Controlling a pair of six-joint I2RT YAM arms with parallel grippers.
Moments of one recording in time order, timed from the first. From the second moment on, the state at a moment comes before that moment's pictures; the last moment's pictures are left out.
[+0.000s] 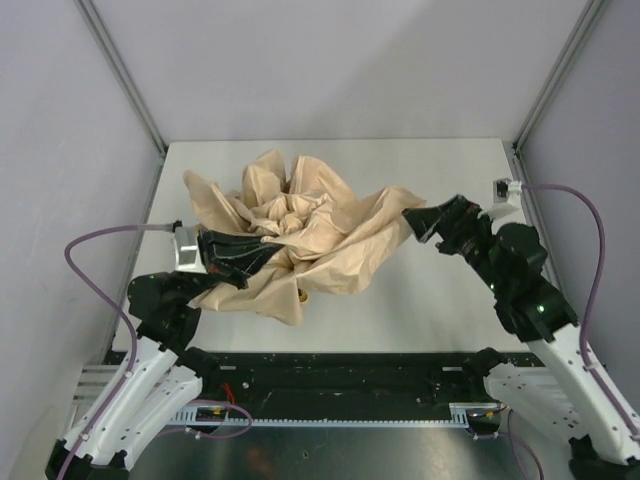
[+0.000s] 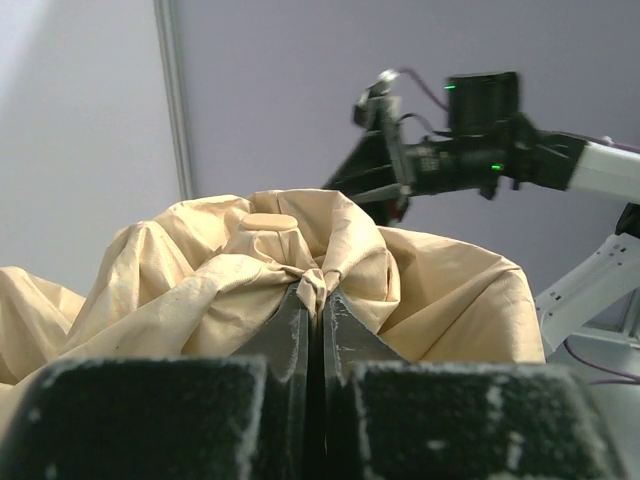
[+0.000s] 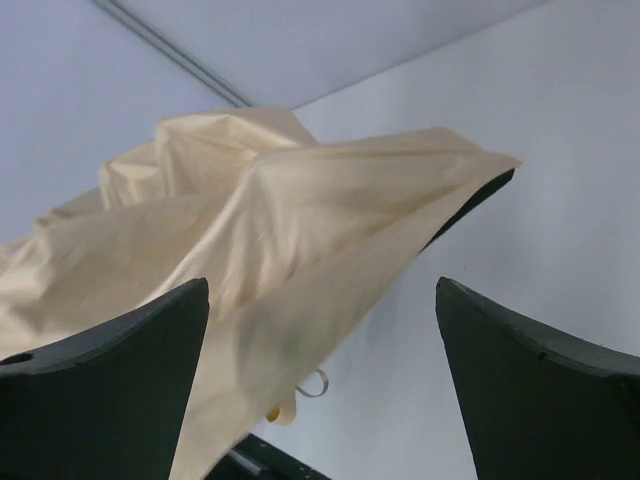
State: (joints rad) left arm -0.43 0.57 0.57 0.63 0.68 -0.45; right arm 0.59 0.67 0.93 -0.32 0.14 0.71
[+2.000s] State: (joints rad) left arm -0.38 0.75 0.49 1.17 0.77 -0.70; right arm 0.61 0.36 0.83 -0.58 -0.18 0.63
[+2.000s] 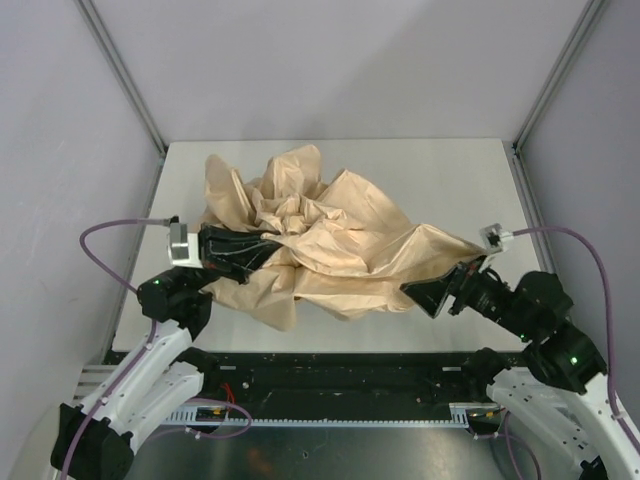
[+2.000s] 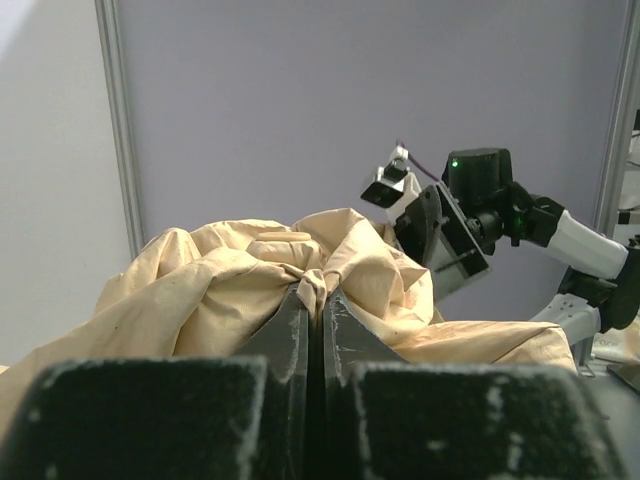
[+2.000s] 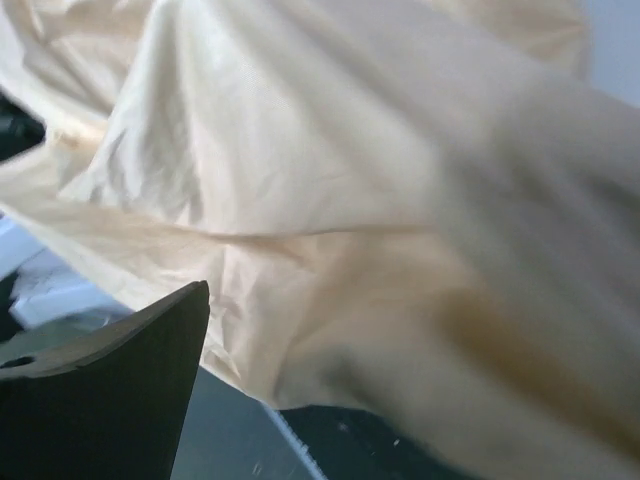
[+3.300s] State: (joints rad) left arm -0.38 0.59 0.59 0.69 0.57 -0.55; right arm 0.41 0.48 0.97 -0.37 -0.29 0.56
